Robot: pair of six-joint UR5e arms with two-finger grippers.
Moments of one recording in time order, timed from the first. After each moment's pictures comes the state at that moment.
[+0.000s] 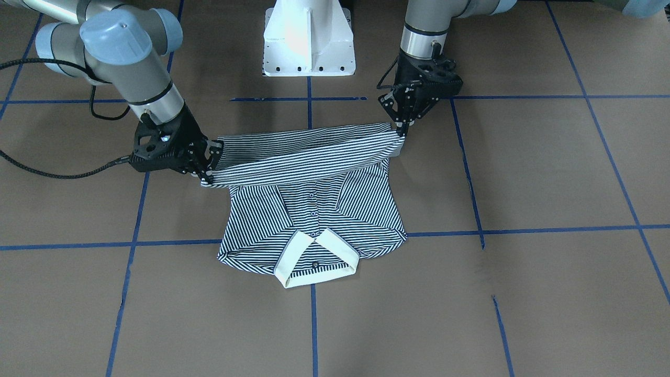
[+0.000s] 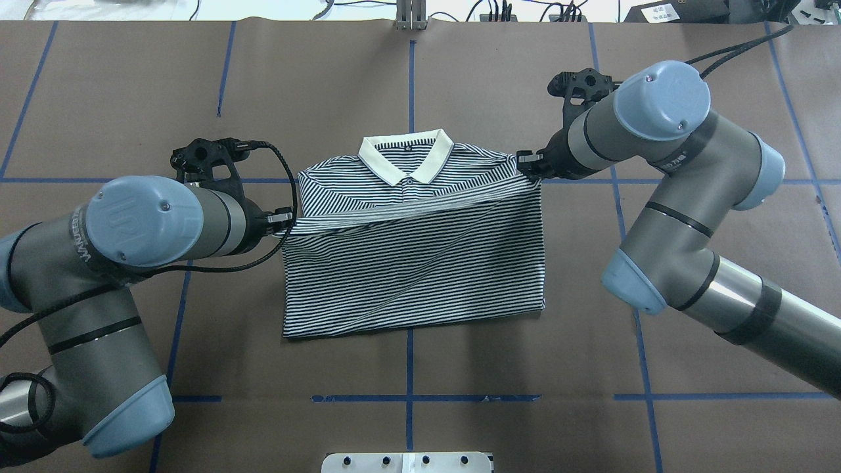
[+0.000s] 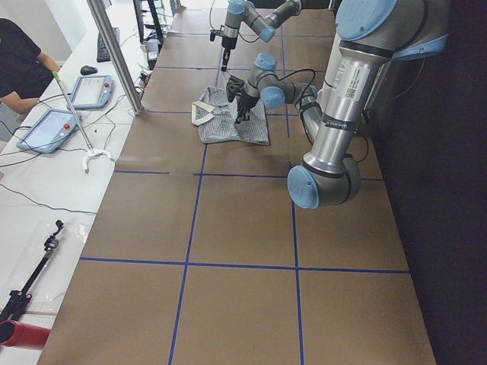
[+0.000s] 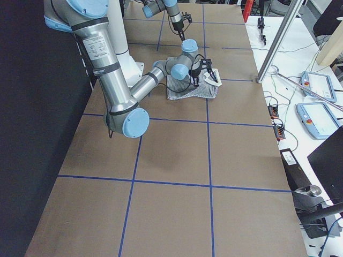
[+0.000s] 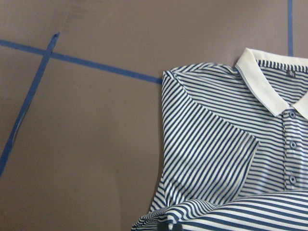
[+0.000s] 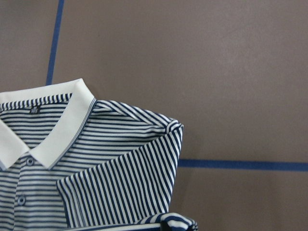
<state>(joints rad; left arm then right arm) -0.54 -1.96 -2.00 -1.64 -1.60 -1.41 0.76 -1.08 1.69 -1.26 1.92 1.10</state>
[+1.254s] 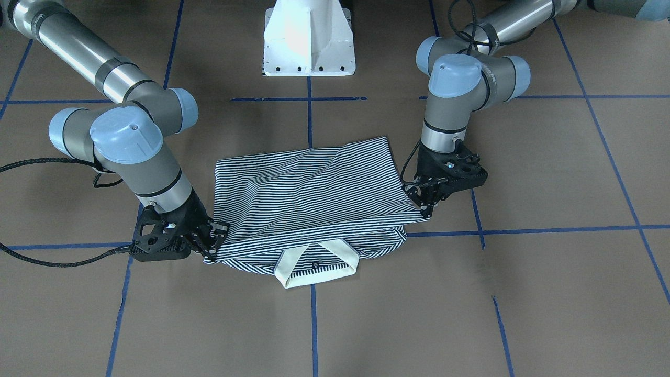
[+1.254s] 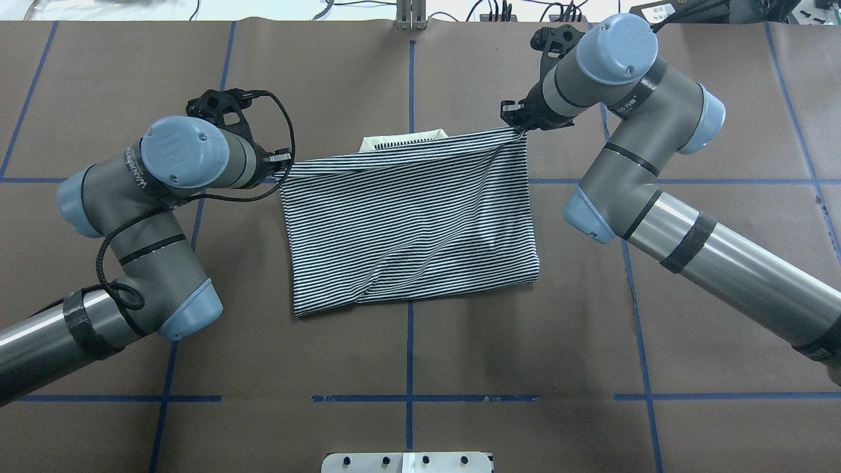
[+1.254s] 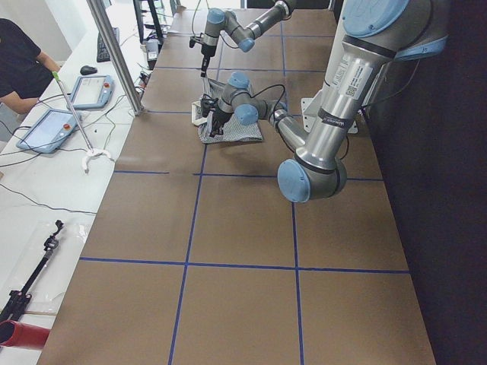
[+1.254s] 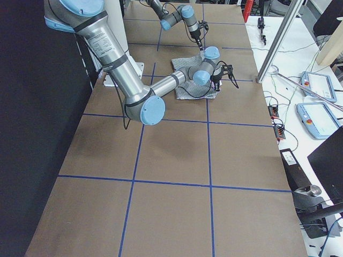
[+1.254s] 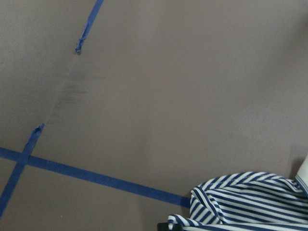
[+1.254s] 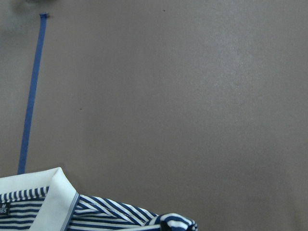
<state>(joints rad) -0.67 -2.07 -1.62 -1.90 -1.61 -1.39 0.82 -0.92 1.38 -1.11 1.92 1.10</state>
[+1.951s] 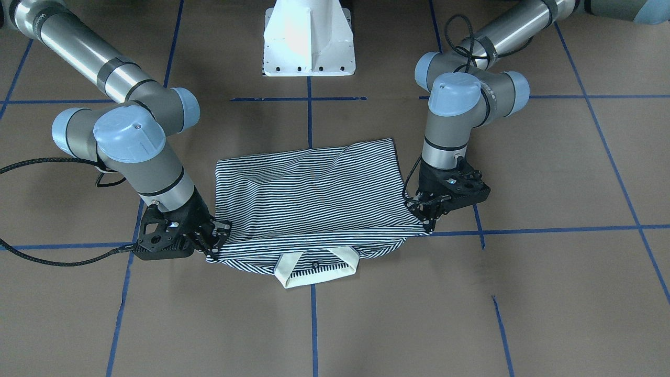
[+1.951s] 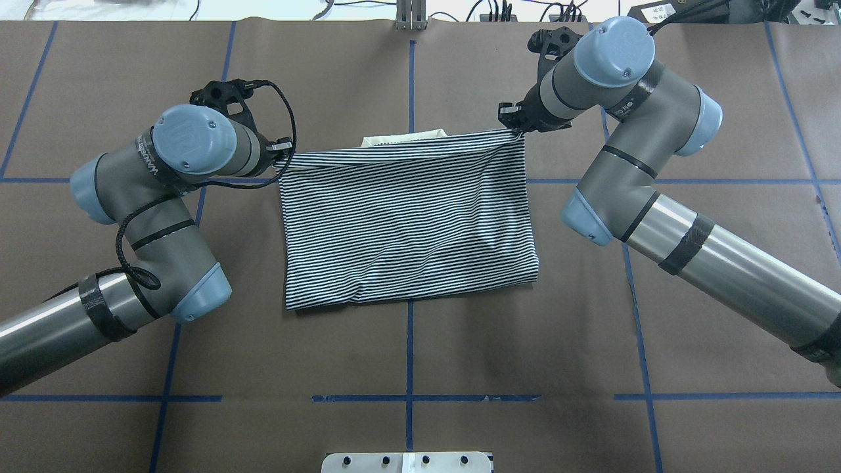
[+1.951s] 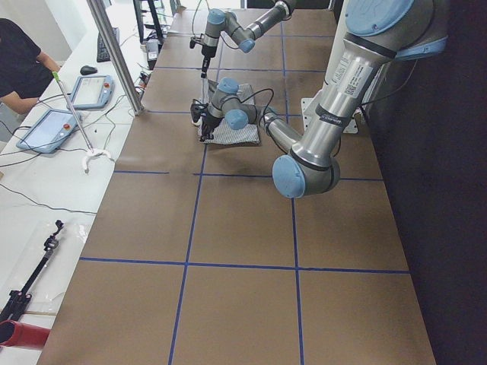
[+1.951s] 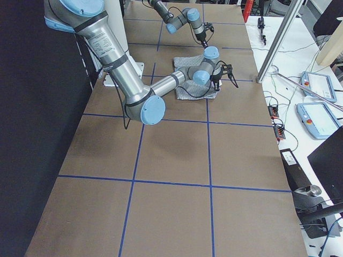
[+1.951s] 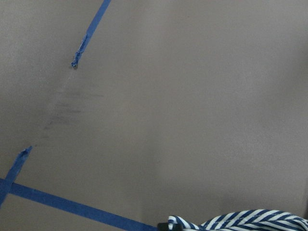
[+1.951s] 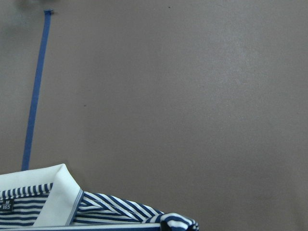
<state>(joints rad) -0.69 -2.10 -1.55 -1.92 -1.61 -1.40 0.81 -0.92 1.38 -1.11 1.92 1.10</state>
